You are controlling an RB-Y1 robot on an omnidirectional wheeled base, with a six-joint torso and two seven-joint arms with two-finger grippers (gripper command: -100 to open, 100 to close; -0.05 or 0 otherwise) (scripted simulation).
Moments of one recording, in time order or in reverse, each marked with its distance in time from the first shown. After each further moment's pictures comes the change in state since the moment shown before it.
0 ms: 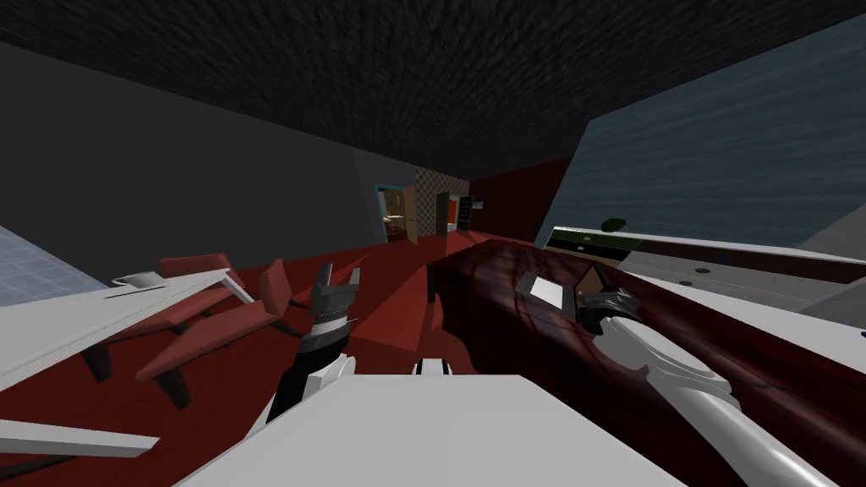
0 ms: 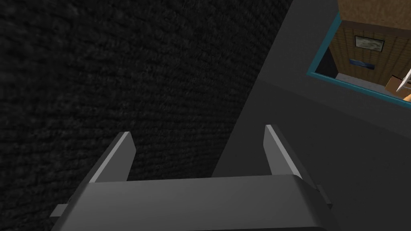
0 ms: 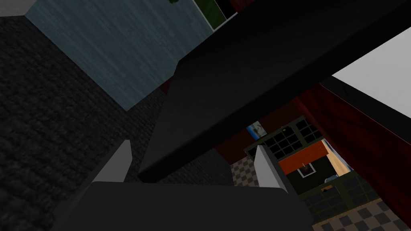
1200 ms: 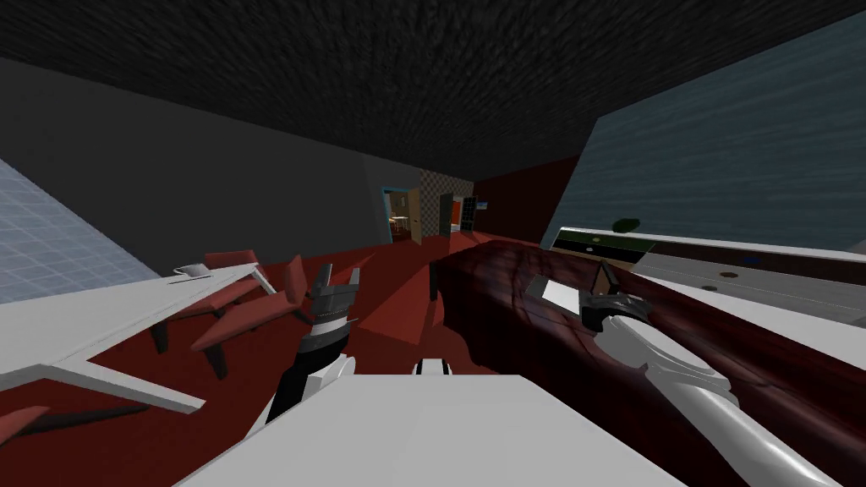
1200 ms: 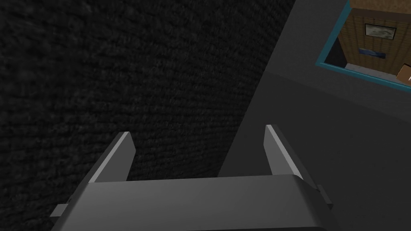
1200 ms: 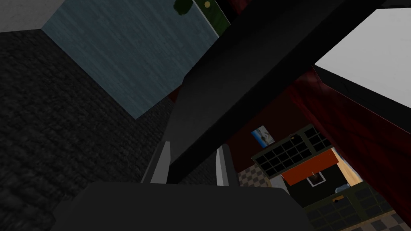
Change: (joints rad) left arm 0.001 0.000 0.000 0.000 0.000 0.000 0.000; right arm -0.025 -0.004 -0.013 0.039 -0.002 0.058 0.008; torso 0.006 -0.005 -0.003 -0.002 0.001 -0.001
